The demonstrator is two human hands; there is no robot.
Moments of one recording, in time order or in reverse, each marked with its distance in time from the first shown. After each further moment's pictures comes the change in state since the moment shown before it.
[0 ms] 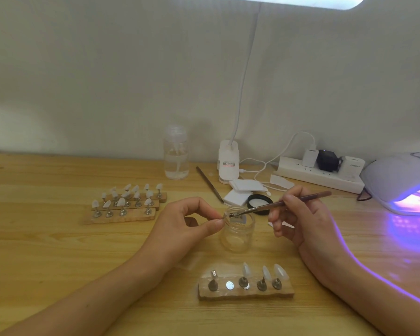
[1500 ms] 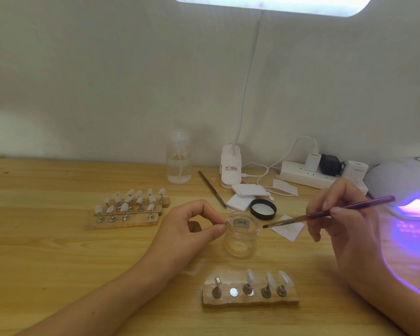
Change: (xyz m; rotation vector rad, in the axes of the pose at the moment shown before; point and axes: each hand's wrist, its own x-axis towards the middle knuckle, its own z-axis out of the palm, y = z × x) left_hand 0.001 -0.003 0.000 0.019 -0.002 0.045; right_hand -0.003 -0.017 -0.023 -0.097 -0.001 -0.396
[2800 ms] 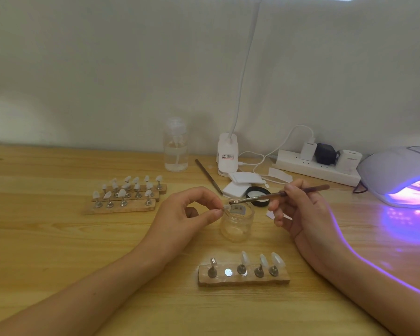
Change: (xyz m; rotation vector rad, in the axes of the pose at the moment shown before) left_hand 0.000 -0.001 0.000 0.012 -0.029 0.095; right_hand -0.003 0.012 0.026 0.132 0.083 0.443
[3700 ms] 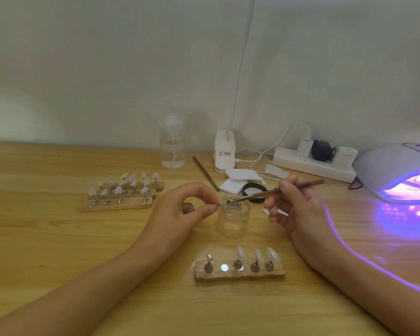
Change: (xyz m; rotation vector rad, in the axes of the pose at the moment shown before) left_hand 0.000 -0.001 0.000 0.015 0.013 0.076; right_hand 0.001 0.003 -0.001 -0.018 -0.025 -0.033
